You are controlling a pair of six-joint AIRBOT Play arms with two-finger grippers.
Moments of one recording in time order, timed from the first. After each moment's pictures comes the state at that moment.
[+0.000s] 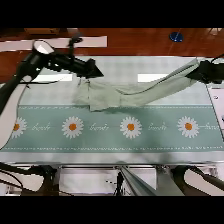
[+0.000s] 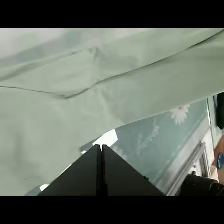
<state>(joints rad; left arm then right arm) -0.24 -1.68 1.55 0.62 -1.18 -1.26 -0.35 -1.20 1.31 -0.93 1.36 1.30</state>
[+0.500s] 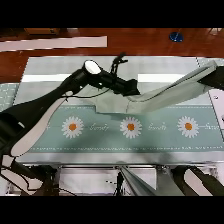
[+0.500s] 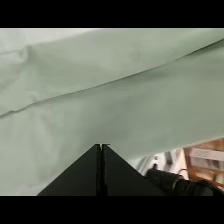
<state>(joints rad) -0.60 -1.80 1.55 0.47 -0.97 -1.31 -0.35 -0.96 1.31 -1.01 1.53 1.35</state>
